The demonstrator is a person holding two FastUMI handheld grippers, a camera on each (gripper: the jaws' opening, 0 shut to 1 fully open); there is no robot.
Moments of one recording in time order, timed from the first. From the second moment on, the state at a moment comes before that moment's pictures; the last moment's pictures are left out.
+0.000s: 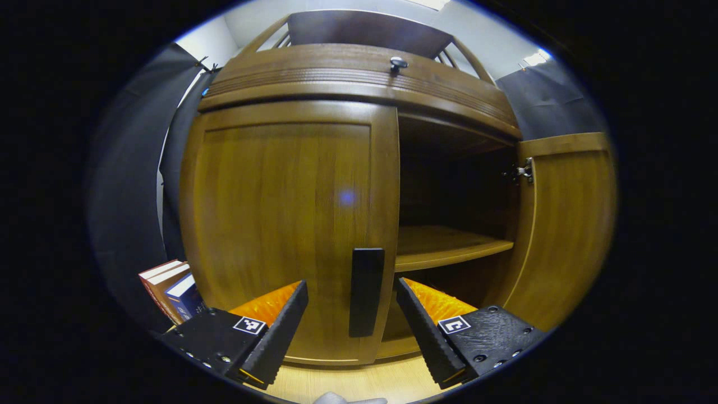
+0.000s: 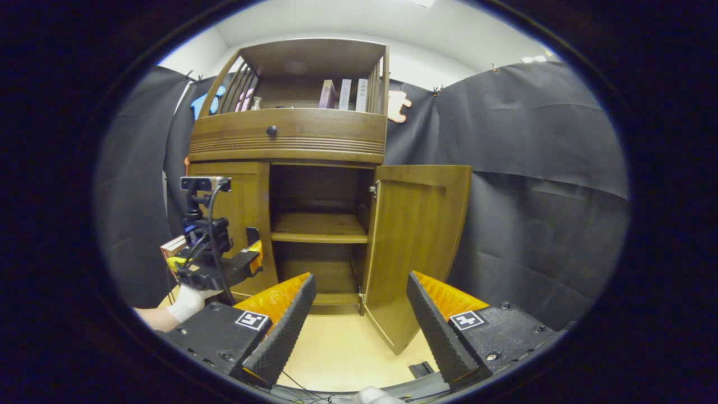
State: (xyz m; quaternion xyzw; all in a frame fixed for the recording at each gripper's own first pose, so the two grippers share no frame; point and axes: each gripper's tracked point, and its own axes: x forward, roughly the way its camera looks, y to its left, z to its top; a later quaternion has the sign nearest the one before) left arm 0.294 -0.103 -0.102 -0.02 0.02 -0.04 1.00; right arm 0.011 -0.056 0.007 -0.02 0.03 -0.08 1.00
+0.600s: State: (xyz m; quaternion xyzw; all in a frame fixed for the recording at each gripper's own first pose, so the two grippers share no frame) left arm 0.330 -0.120 -0.124 -0.02 0.03 -0.05 1.00; right arm 0.019 -0.059 0.013 -0.03 0.03 -0.10 0.99
